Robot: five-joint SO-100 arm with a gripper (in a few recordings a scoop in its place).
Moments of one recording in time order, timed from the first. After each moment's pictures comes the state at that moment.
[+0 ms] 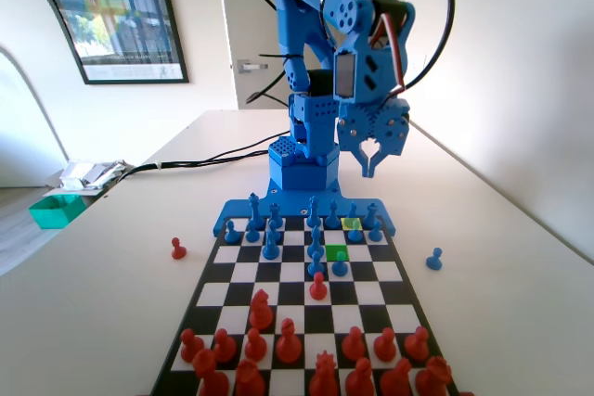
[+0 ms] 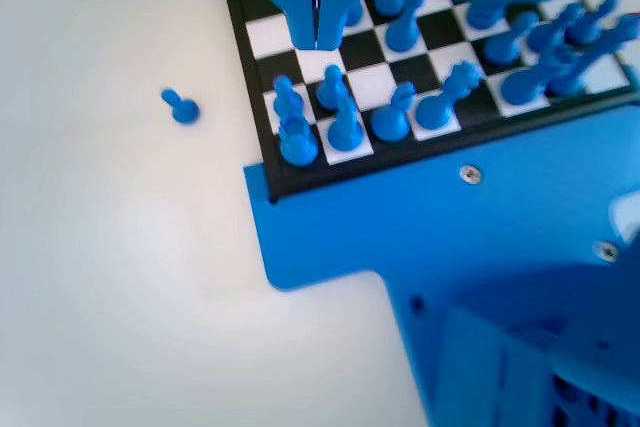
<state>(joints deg) -27.4 121.2 143.5 60.8 -47.1</state>
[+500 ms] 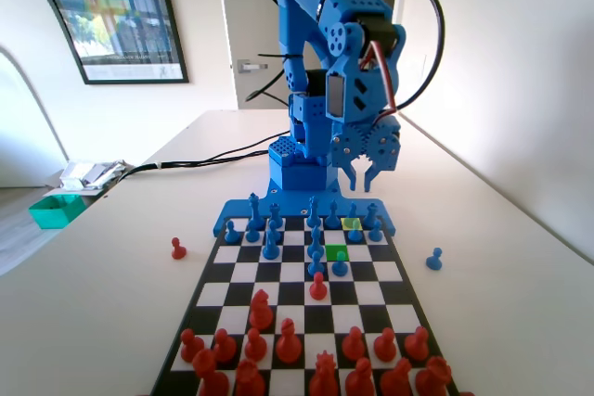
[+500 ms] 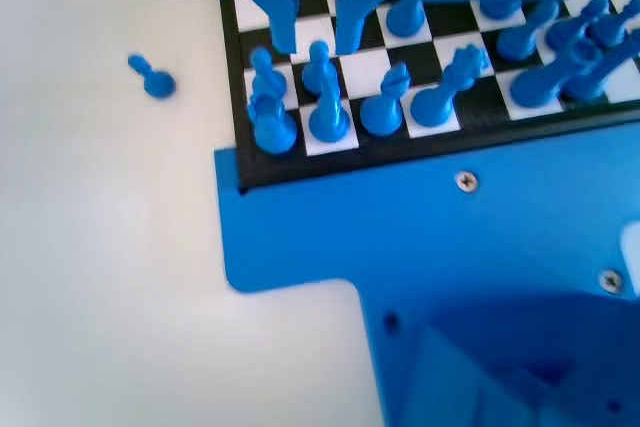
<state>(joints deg) -25.0 117.8 148.4 53.6 -54.5</state>
